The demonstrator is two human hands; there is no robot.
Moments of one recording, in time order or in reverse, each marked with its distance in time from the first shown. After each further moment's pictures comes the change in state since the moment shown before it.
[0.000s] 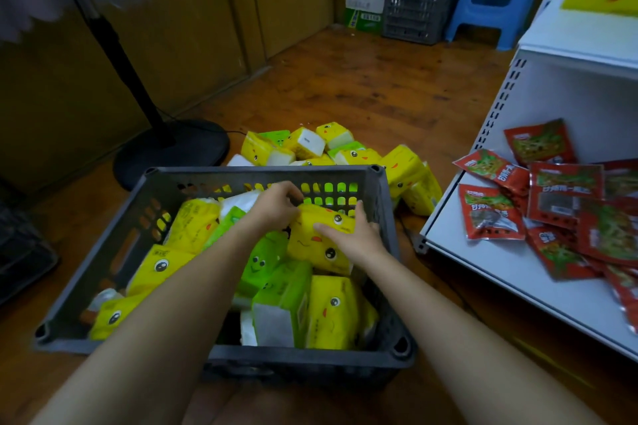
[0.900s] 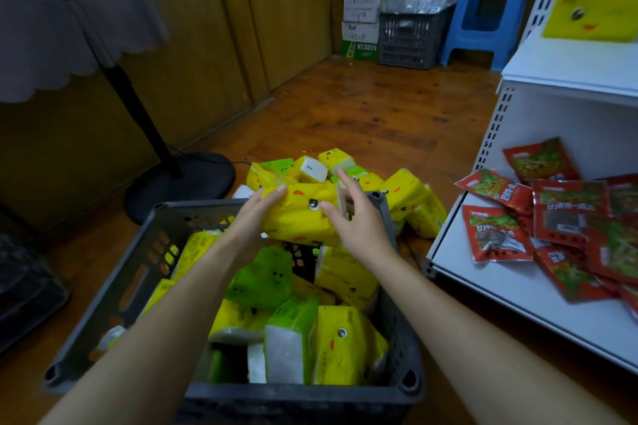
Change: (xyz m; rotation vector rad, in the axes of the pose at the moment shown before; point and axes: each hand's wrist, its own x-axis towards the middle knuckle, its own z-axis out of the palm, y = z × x) left_hand -0.012 0.002 -0.035 -0.911 -0.039 -0.139; right_hand -0.007 -0.046 -0.021 0.206 0.206 -0.639
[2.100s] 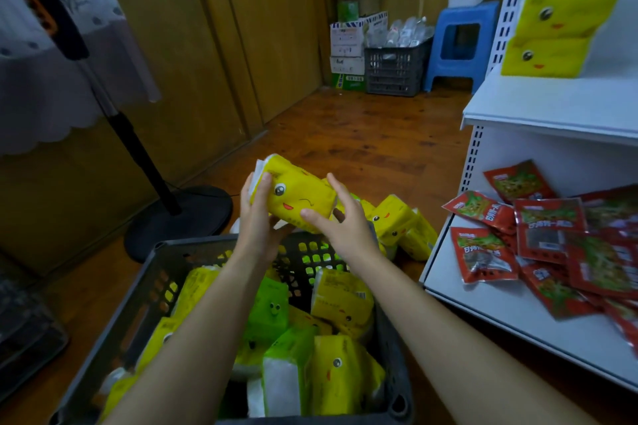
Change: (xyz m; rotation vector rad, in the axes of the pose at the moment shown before) left_hand -0.013 0.052 0.047 -0.351 0.158 0.253; right_hand 0.015 -0.035 -0.010 0.165 0.042 0.015
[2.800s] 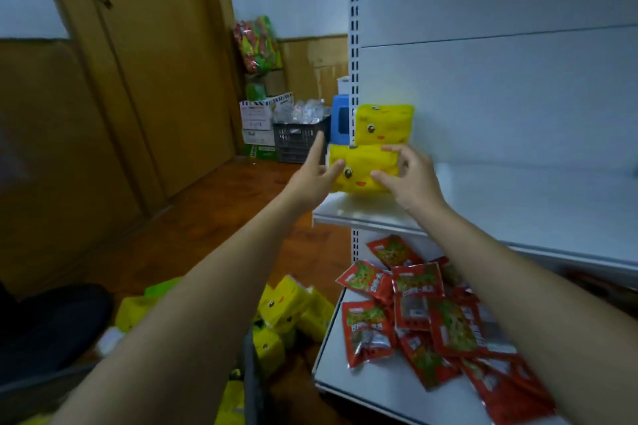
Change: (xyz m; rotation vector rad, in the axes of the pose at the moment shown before) left_hand 0.008 0.048 0.302 0.796 -0.670 0.391; right_hand 0.067 -0.109 -0.300 -0.508 0.510 -0.159
